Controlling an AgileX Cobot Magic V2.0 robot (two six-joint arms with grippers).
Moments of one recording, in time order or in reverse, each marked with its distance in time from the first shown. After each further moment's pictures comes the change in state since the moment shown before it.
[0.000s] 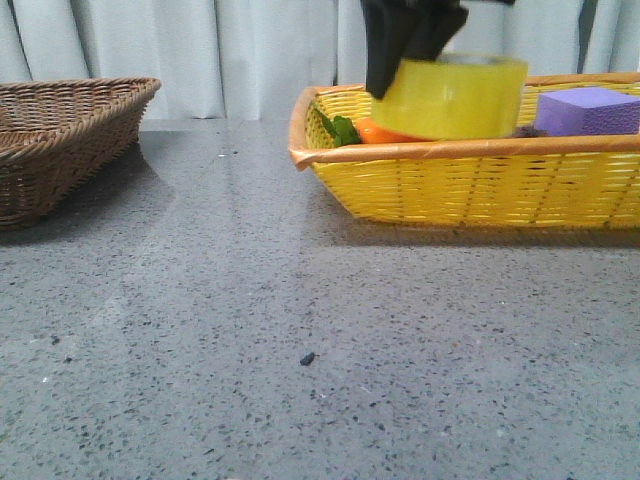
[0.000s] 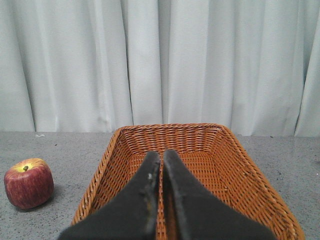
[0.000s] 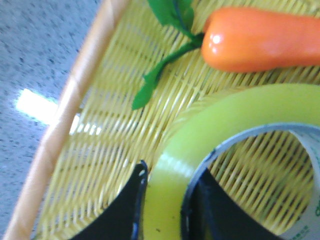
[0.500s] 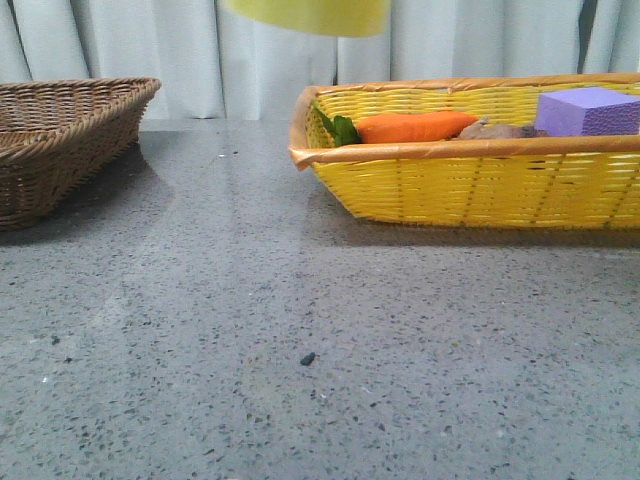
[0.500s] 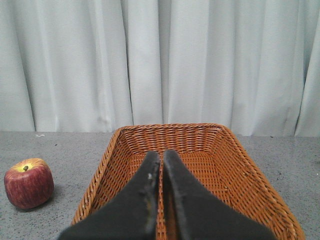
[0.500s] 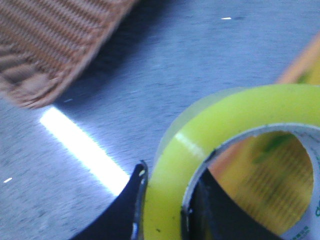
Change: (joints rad) left arm 0.000 0.000 0.000 0.000 0.000 0.000; right arm 0.258 0.003 -0.228 -0.009 0.040 -0.016
